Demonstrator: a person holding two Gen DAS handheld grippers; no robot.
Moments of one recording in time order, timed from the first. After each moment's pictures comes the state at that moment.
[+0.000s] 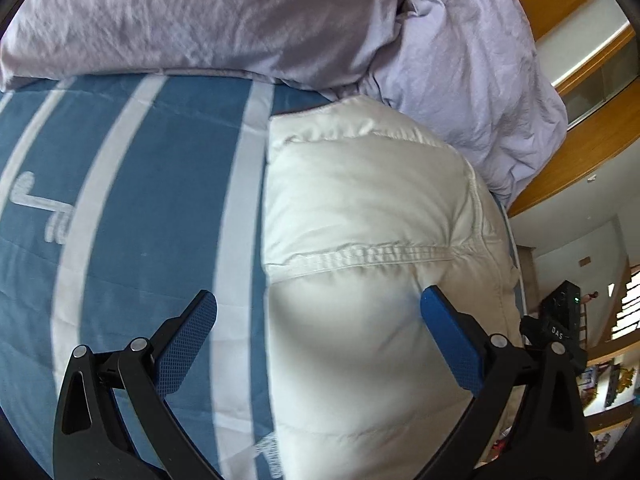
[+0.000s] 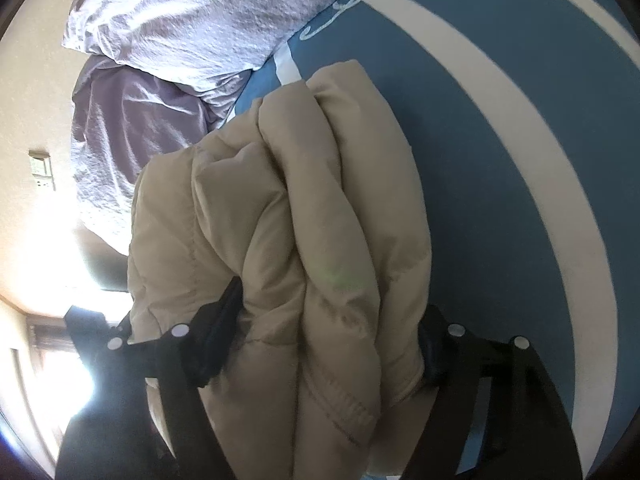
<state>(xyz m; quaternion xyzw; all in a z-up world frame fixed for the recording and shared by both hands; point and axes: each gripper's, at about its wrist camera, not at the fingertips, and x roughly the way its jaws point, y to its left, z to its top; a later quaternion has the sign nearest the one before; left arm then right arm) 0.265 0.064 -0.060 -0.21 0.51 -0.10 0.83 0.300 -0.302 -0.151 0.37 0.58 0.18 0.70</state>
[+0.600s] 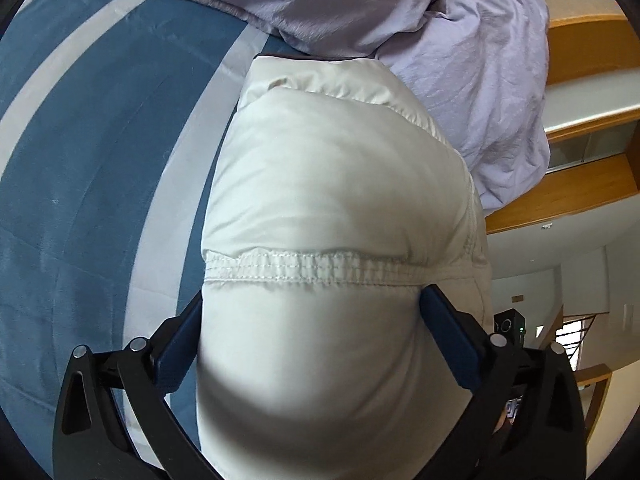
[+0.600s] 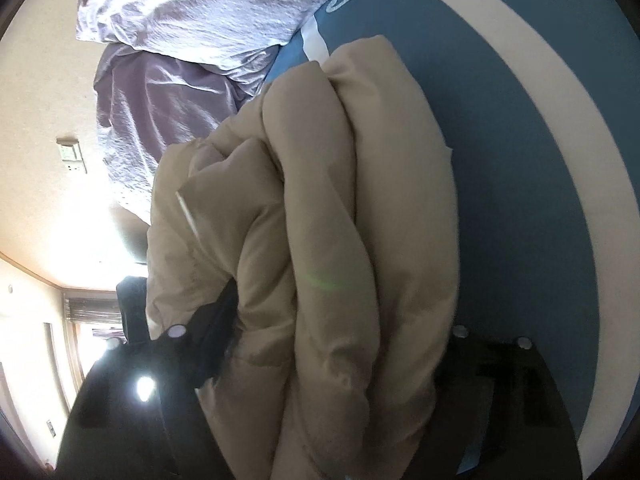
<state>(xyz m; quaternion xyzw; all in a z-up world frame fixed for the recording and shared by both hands) 0.281 0.063 -0.101 -0.36 0.51 -0.15 0.76 0.322 -0.303 -0.168 0.39 0.59 0.26 0.66</state>
